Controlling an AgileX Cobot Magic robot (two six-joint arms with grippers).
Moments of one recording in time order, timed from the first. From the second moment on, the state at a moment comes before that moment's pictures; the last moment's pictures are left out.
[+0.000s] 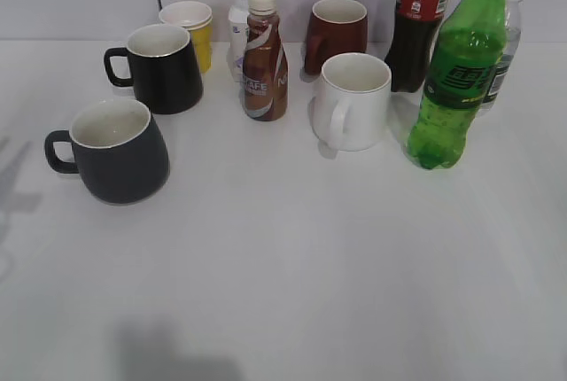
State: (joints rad) left arm -0.06 1.08 -0.33 0.20 -0.60 -0.06; right arm 0.04 -0.01 -0.50 -0.02 1.04 0.00
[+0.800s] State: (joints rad) left arm -0.06 1.45 -0.23 0.21 -0.82 -0.06; right arm 0.04 -0.01 -0.50 -0.02 1.04 0.00
